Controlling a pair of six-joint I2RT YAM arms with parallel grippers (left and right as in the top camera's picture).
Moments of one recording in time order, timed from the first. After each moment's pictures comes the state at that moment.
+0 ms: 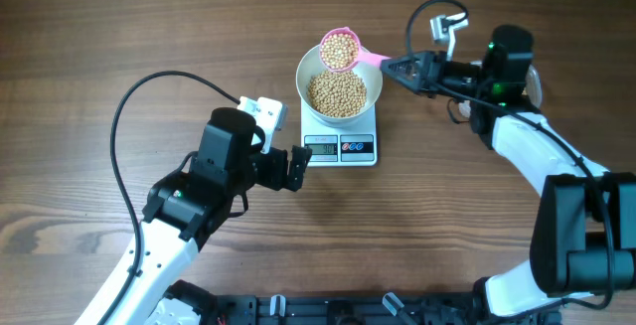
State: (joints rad) left arm -0.45 1.07 0.80 -0.54 0.15 -0.19; right arm 0.03 1.72 0.93 0.45 -1.20 0.84
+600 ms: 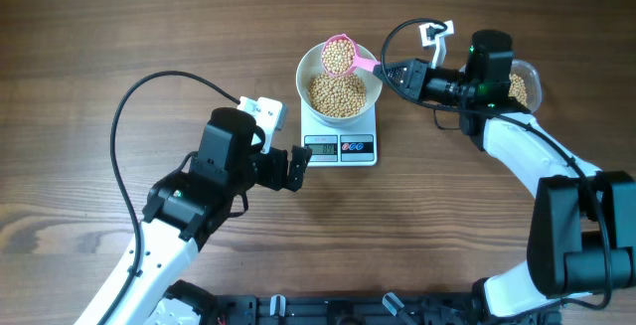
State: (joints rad) left arm -0.45 1.07 0.80 -0.54 0.15 -0.19; right arm 0.08 1.72 0.93 0.28 -0.99 0.54
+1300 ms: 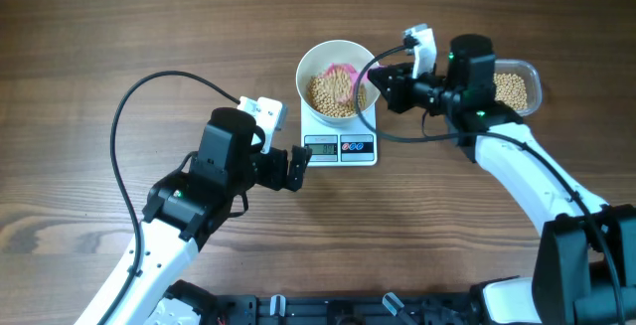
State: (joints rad) left arm -0.45 1.07 0.80 -0.54 0.15 -0.19; right arm 0.21 1.58 0.93 0.08 -0.63 0.19
